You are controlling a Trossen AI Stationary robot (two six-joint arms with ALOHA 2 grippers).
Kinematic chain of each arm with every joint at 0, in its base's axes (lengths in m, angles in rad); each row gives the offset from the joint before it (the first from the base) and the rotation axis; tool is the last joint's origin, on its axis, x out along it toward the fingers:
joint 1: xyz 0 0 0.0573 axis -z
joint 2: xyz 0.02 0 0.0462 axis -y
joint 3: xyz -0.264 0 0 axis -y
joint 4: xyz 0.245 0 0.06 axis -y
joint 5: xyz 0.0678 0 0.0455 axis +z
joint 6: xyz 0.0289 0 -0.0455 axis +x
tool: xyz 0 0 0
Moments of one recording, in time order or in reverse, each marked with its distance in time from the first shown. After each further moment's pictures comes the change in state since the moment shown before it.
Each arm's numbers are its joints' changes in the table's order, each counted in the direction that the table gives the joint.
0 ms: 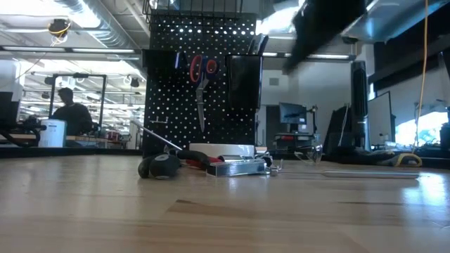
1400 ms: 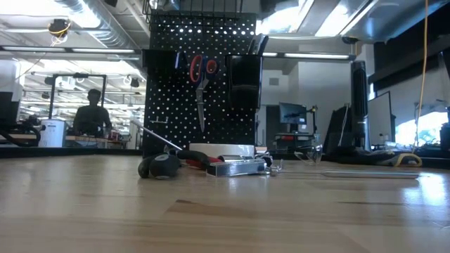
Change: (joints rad) left arm -0.097 -0.234 0.000 0.219 0.197 0.087; right arm 0.103 -0.004 -0.283 1.499 -0.204 -0.170
